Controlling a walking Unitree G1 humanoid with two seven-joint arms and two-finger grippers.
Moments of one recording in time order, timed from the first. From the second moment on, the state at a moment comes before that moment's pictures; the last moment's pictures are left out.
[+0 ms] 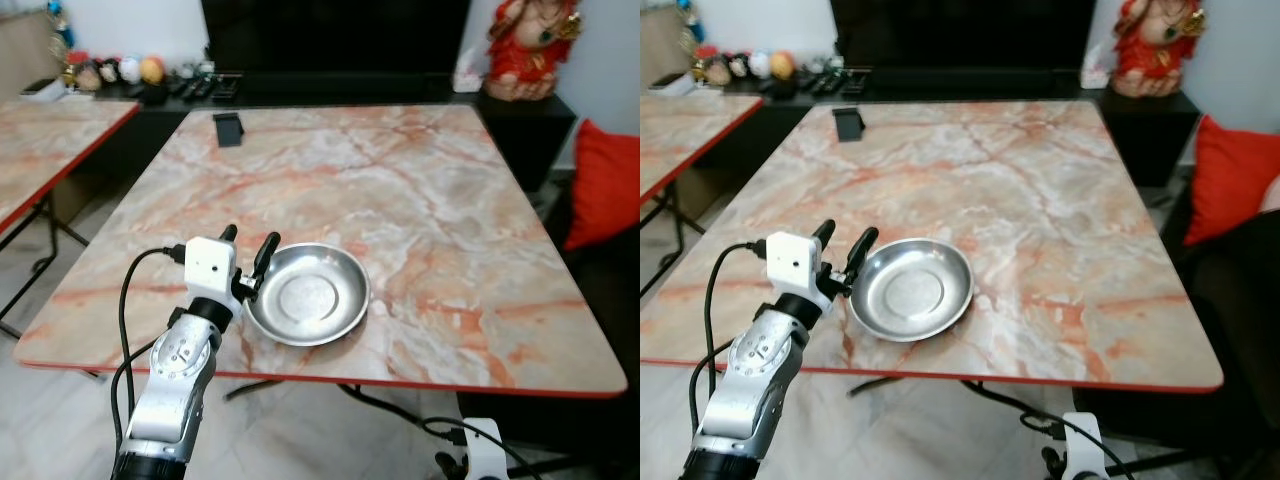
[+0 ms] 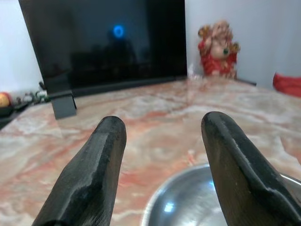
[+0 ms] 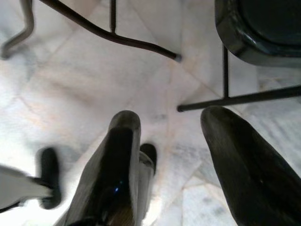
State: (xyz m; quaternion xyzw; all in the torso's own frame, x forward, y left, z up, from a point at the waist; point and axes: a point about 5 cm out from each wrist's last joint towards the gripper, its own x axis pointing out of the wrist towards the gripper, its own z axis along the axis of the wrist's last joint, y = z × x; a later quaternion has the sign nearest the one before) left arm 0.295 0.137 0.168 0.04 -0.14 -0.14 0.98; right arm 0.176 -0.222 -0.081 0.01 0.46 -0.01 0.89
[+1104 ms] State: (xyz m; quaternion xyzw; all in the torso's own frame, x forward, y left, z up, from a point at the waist) left arm 0.291 0.156 0.162 0.05 -0.12 -0.10 0.99; right arm 0.182 -0.211 -0.080 0.01 0.45 0.00 0.89
